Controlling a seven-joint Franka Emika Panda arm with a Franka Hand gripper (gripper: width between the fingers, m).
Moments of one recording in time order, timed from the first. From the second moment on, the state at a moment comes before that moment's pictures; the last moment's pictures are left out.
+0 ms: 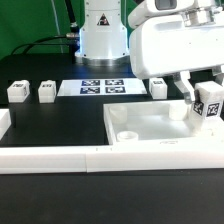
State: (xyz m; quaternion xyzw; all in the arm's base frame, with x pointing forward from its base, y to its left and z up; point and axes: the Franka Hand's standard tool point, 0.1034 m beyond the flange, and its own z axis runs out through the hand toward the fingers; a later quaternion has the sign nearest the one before) arm 0.616 0.119 0.080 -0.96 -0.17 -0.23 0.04
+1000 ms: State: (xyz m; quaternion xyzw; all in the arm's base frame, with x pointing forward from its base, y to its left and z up) arm 0.621 0.126 0.088 -0.98 -0.14 -0.17 0.04
